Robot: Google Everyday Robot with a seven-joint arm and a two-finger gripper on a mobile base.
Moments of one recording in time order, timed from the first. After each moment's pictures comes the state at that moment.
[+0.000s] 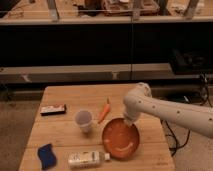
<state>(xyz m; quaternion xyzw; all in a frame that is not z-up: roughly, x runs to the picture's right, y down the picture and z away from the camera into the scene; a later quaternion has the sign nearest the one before) 0.157 0.188 0.790 -0.28 0.09 0.30 0.91</state>
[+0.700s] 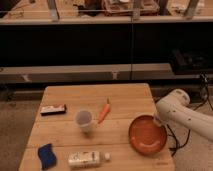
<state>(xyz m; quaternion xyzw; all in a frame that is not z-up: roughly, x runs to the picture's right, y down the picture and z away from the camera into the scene) 0.311 0.166 0.784 -0.18 0.15 0.41 0.88</state>
